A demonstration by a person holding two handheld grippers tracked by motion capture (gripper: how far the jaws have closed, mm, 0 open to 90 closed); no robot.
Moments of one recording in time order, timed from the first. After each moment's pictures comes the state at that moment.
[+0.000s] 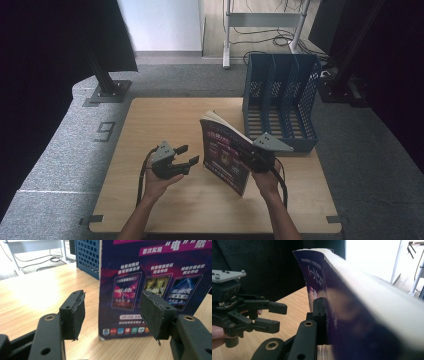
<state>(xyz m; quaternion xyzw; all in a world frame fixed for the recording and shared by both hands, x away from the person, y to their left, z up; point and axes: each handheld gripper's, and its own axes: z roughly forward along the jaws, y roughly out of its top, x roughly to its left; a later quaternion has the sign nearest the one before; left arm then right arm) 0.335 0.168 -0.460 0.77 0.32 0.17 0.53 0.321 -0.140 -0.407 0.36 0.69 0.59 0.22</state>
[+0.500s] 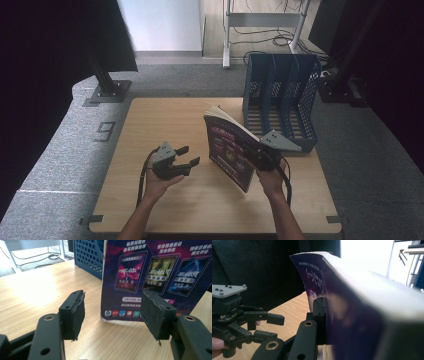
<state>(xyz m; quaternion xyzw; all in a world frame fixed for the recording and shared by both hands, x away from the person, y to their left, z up) 0.335 0.166 -0.462 0.77 0.31 0.16 0.53 0.316 -0.150 -0.391 0.36 0.67 0.60 0.23</state>
